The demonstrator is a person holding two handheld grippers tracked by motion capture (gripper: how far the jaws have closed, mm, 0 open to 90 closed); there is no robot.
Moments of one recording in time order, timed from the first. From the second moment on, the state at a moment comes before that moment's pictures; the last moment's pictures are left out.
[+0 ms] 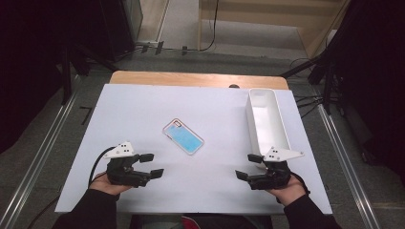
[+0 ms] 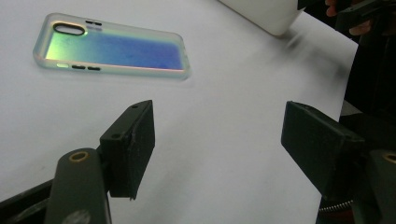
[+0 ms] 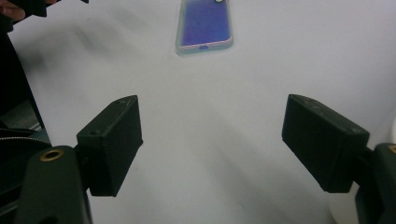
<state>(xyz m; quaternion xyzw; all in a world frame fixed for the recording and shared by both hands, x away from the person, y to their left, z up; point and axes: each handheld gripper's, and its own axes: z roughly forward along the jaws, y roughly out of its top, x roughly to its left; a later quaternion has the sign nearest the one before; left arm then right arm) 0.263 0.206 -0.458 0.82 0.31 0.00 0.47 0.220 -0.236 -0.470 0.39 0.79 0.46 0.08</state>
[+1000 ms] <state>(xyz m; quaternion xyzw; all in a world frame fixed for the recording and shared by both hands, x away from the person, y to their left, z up) 0.264 0.207 -0.457 0.83 0.31 0.00 0.47 0.220 -0.235 -0.470 0.39 0.79 0.46 0.07</state>
